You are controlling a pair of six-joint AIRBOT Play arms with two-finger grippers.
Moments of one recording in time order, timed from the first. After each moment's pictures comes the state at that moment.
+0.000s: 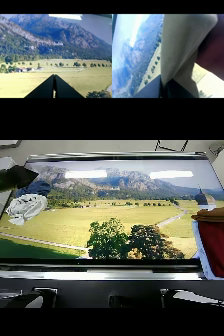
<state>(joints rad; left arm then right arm) 0.03 -1.07 1.47 1.05 -1.01 -1.50 -1.07 -1.49 1.97 -0.89 1.65 1.88</state>
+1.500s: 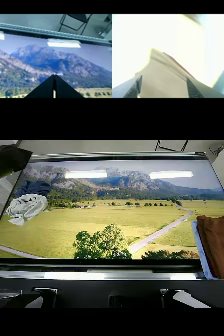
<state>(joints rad) -0.03 -1.13 1.53 1.14 -0.77 -1.52 -0.90 -1.32 1.78 -1.36 1.29 1.60</state>
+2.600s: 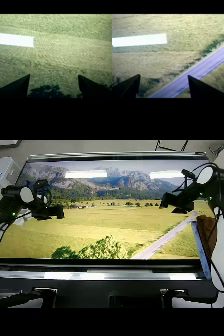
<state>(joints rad) -0.13 -1.40 1.37 1.55 -1.31 -1.74 -0.04 -1.51 1.63 -1.37 1.50 1.73</state>
